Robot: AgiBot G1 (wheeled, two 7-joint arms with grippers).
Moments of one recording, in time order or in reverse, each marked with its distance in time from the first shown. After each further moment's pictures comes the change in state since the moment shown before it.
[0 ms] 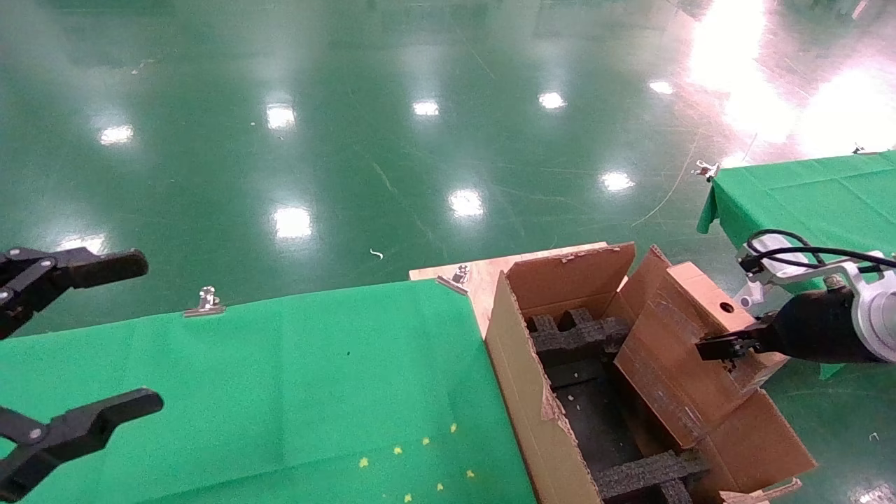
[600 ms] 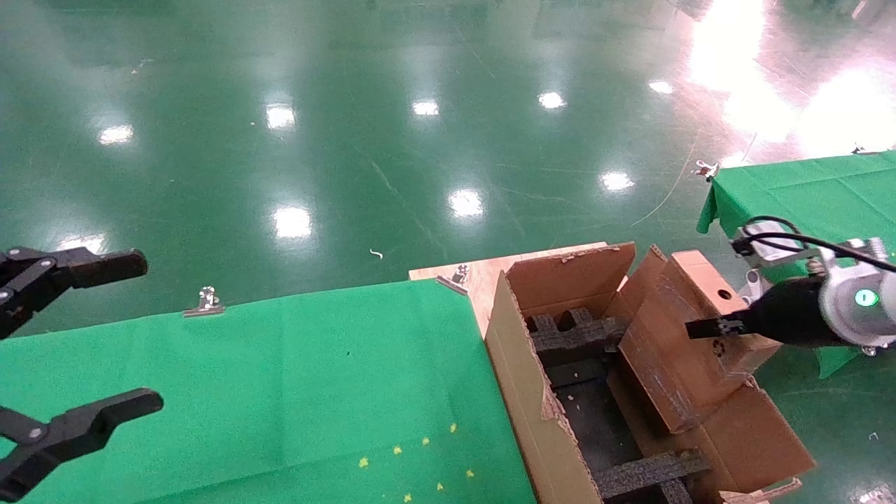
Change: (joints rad) left arm 0.000 0.000 0.000 0.000 0.000 0.000 0.000; right arm -0.006 -0.089 -0.020 -0.009 -0.164 -0.009 0.269
